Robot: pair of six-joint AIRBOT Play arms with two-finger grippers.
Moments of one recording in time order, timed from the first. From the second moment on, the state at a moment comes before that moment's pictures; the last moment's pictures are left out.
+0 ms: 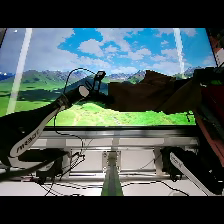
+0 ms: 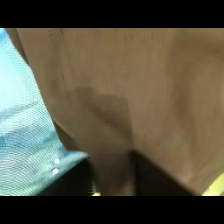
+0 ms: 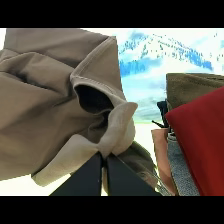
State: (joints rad) left arm -0.57 -1.55 0.93 0.70 -0.54 -1.05; right arm 0.00 -0.90 1.29 -1.76 1.42 1.63
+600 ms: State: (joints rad) left arm -0.33 -1.28 1.29 1.07 -0.75 -1.15; right arm 0.00 -0.79 1.32 -1.75 1.19 1.60
